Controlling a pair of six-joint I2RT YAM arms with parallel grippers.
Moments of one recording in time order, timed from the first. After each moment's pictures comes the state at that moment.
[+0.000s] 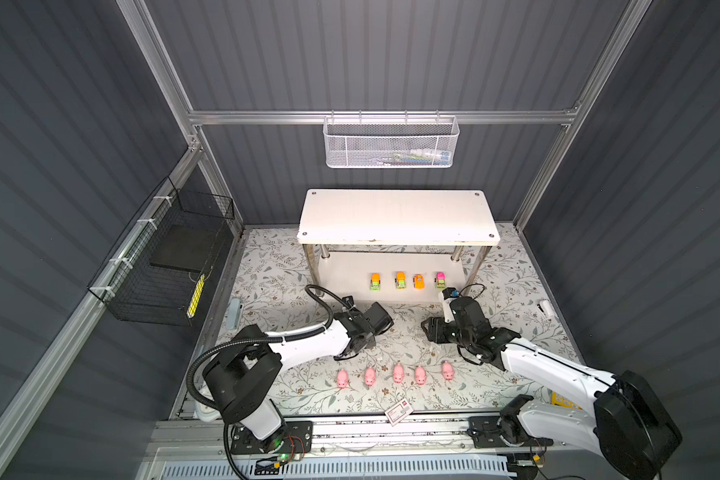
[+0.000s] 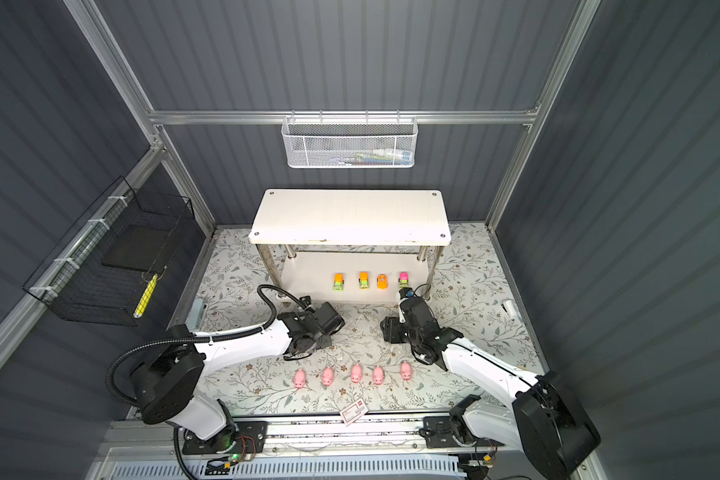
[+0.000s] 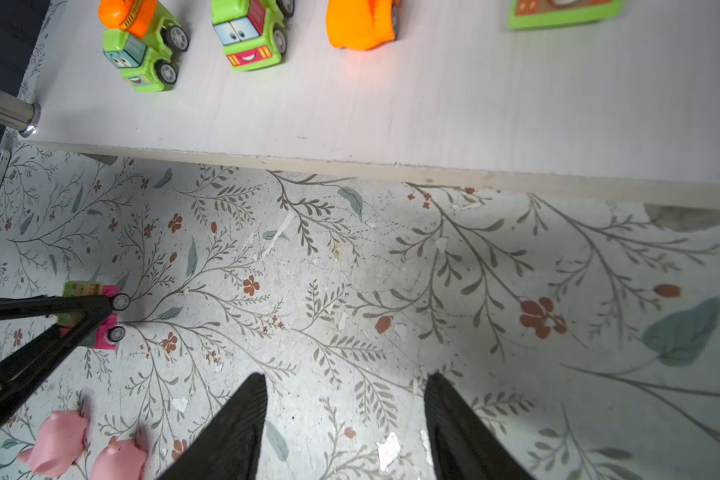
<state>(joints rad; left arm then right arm) -0.94 1.59 0.97 -0.64 -0.38 -1.03 0.56 1.17 0.51 -0.13 -0.05 0.49</state>
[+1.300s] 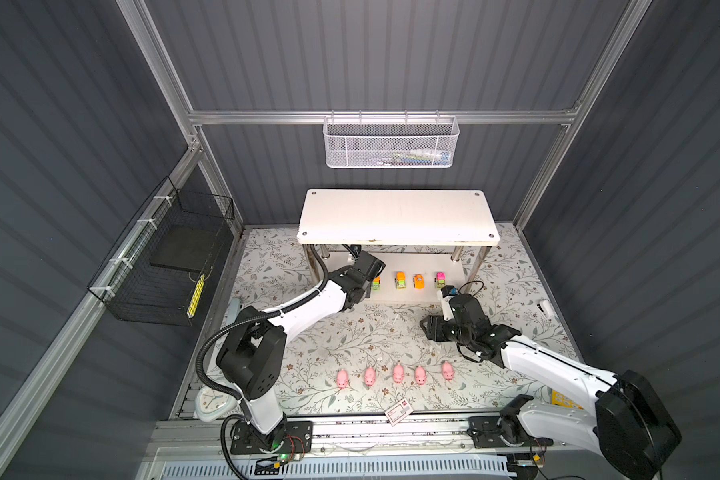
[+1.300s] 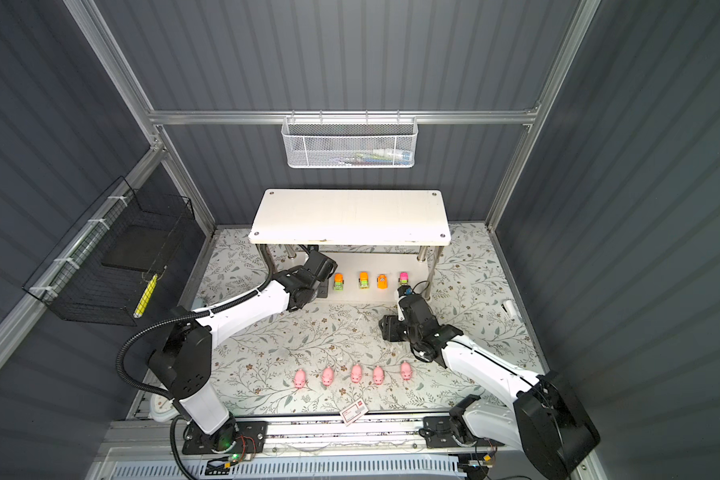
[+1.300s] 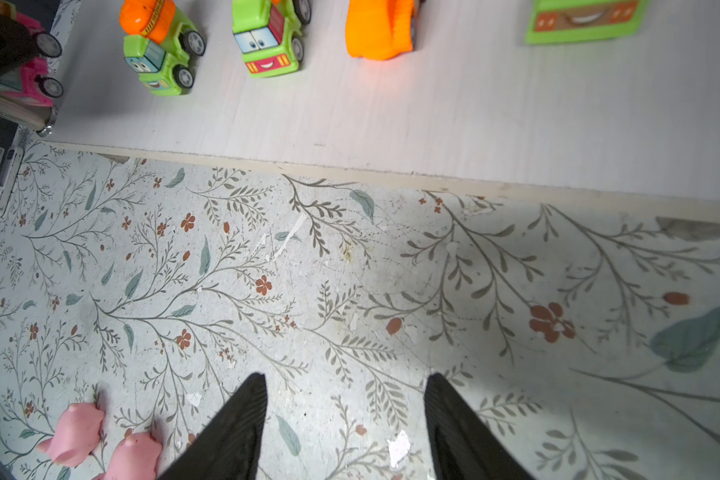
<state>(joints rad) -0.69 1.74 1.29 -0.51 -0.50 -0.43 0.56 1.17 0.55 -0.17 -0.06 0.49</state>
